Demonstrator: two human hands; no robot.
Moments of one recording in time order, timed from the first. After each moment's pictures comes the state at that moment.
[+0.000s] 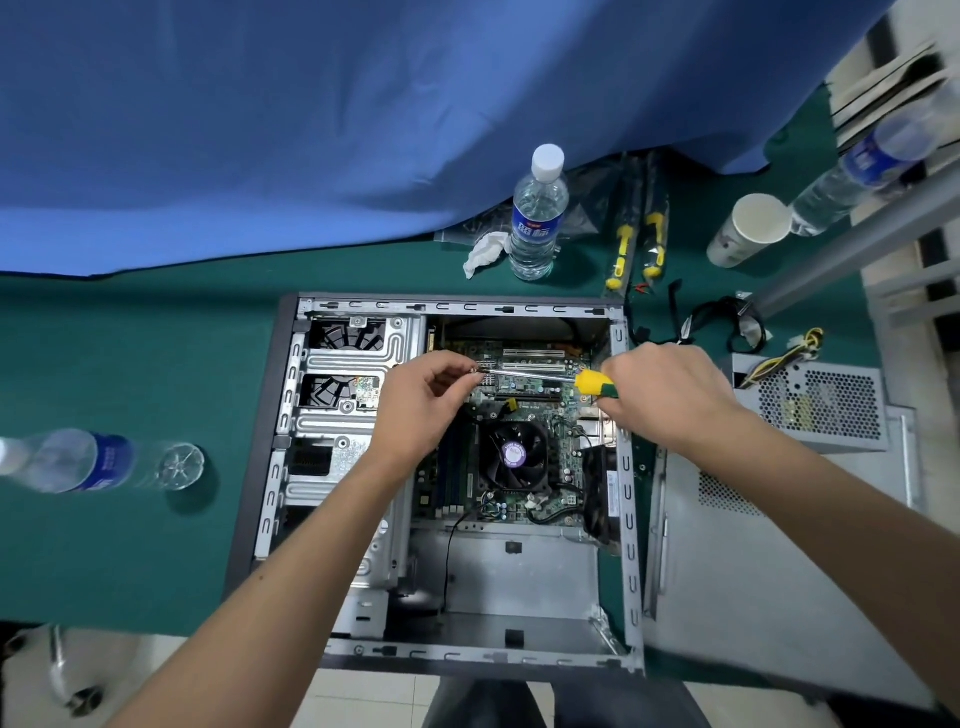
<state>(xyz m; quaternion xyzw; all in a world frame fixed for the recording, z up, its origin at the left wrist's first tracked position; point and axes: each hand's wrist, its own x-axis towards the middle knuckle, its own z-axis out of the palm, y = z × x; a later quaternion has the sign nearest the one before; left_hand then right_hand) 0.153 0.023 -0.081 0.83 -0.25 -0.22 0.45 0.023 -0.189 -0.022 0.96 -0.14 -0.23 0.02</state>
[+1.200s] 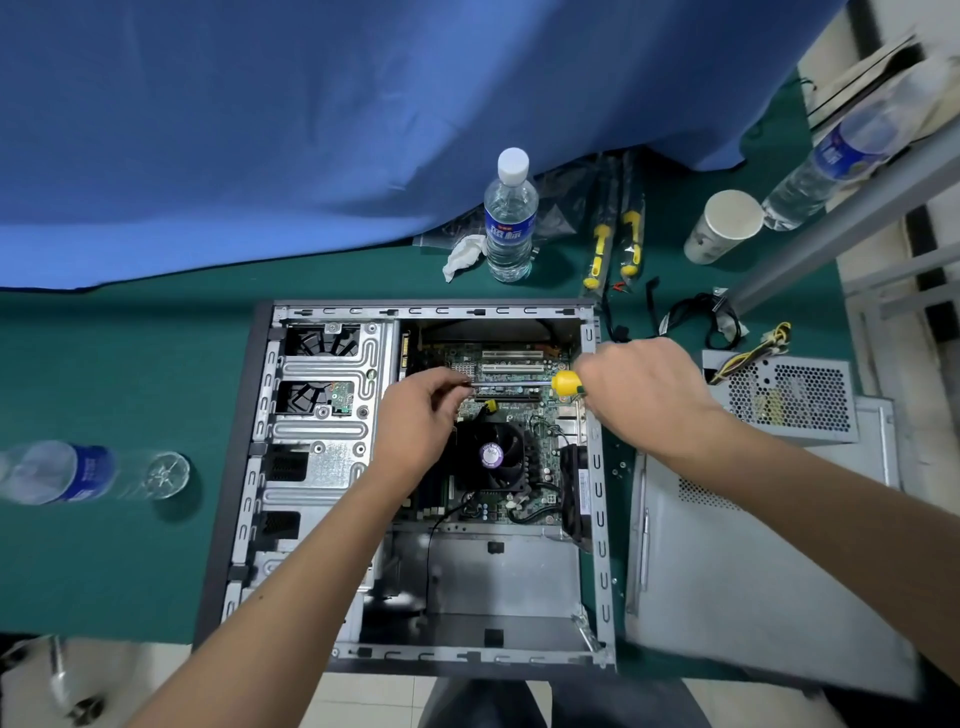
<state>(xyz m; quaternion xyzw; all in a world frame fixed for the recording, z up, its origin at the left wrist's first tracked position) 0.127 0.003 -0.079 0.88 -0.23 -0.22 0.35 0.012 -0.192 -0.007 0.97 -0.09 -0.20 0.11</state>
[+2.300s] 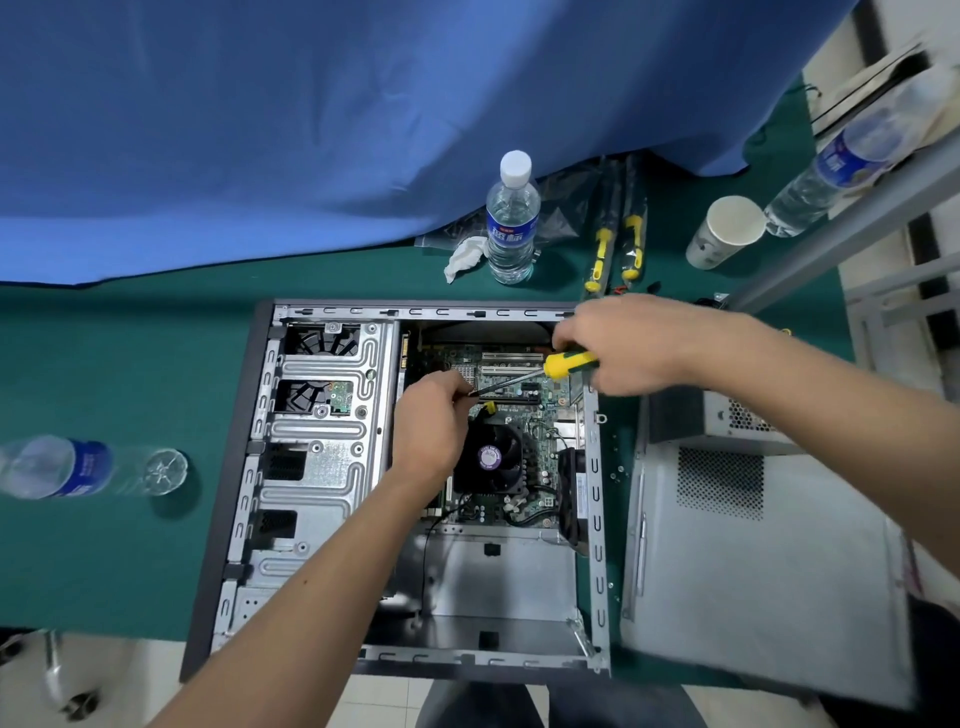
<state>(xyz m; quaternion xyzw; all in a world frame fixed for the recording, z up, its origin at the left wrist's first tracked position) 0.117 -0.013 -0.091 0.92 -0.24 -0.18 0.24 0.054 -0.228 0.022 0.95 -0.02 -0.31 -0.08</state>
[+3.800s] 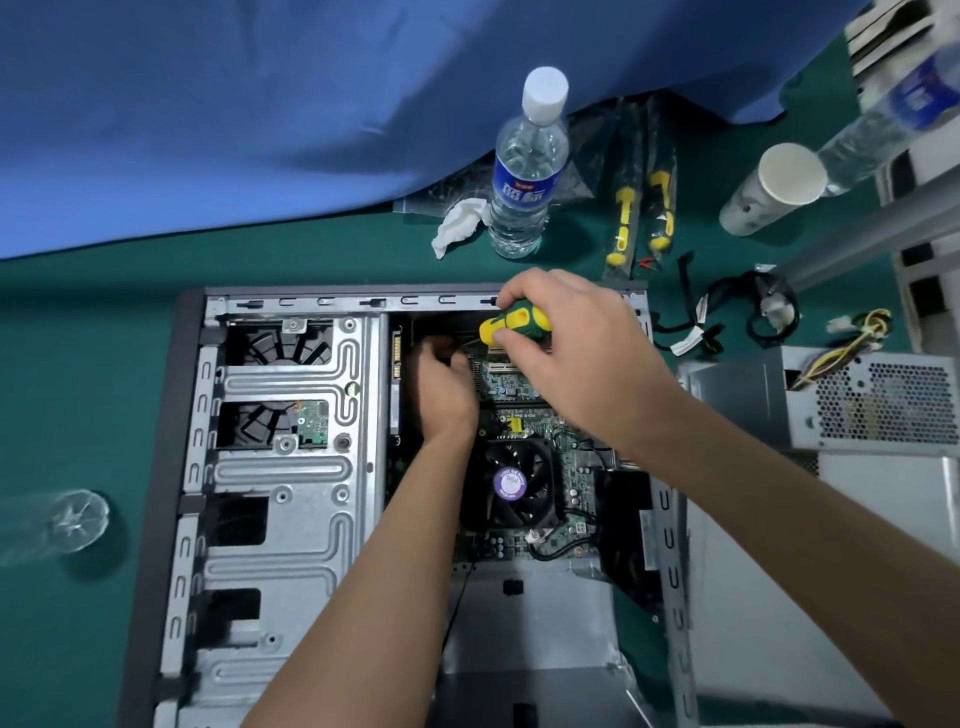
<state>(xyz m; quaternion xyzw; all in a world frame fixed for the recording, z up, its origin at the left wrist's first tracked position) 0.156 -0.063 -0.181 0.85 0.10 -0.26 0.45 0.084 -0.153 -0.042 0.92 -0.23 0.01 -0.31</state>
